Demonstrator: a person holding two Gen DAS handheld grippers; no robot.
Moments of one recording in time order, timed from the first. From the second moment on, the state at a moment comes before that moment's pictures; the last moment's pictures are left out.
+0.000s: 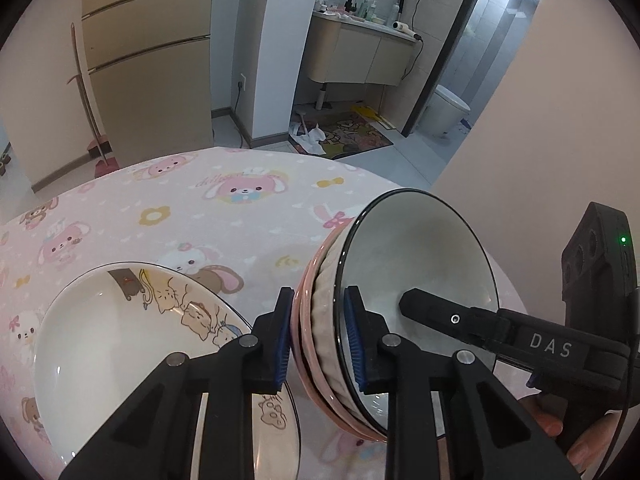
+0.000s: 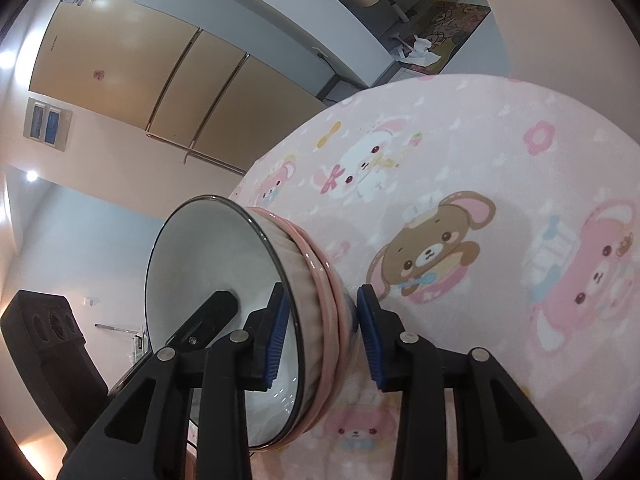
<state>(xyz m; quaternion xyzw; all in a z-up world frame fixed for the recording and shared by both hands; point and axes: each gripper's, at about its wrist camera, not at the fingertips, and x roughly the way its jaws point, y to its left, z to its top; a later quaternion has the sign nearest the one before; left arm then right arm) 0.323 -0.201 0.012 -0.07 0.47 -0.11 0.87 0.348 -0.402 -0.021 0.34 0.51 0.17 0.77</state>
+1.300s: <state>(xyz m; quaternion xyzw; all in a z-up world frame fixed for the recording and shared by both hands) 0.221 -0.062 0.076 -0.13 0.44 -0.05 0.88 0.282 -0.258 0.045 0.26 0.55 0.22 0.77</state>
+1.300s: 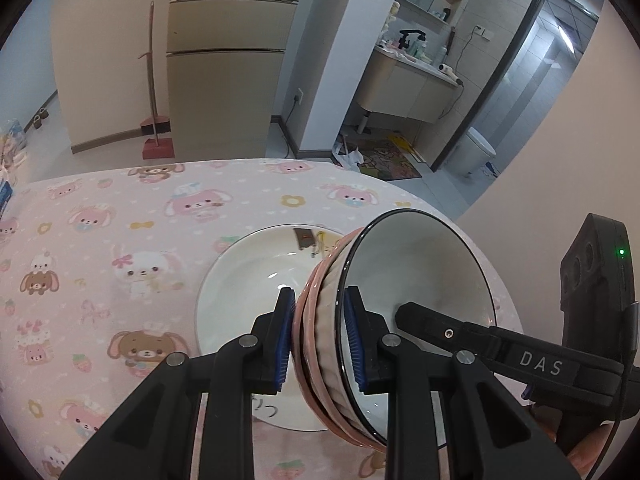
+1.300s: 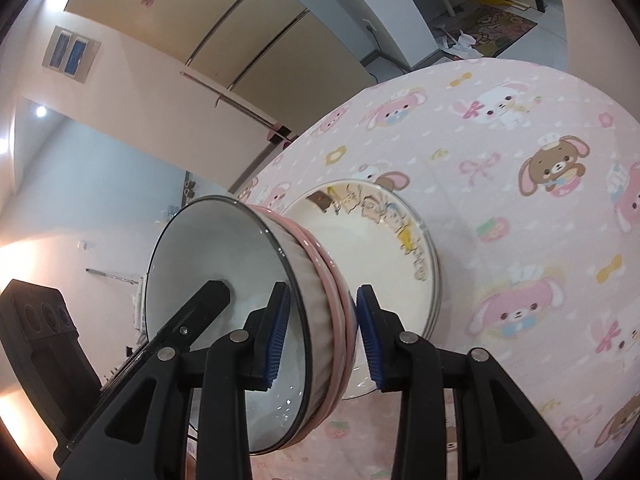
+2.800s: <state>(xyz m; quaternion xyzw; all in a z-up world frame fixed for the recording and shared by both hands) 0.238 -0.028 0.007 -0.16 0.48 -0.06 0.86 0.290 -0.220 0.011 0.19 0.57 0.19 0.78</state>
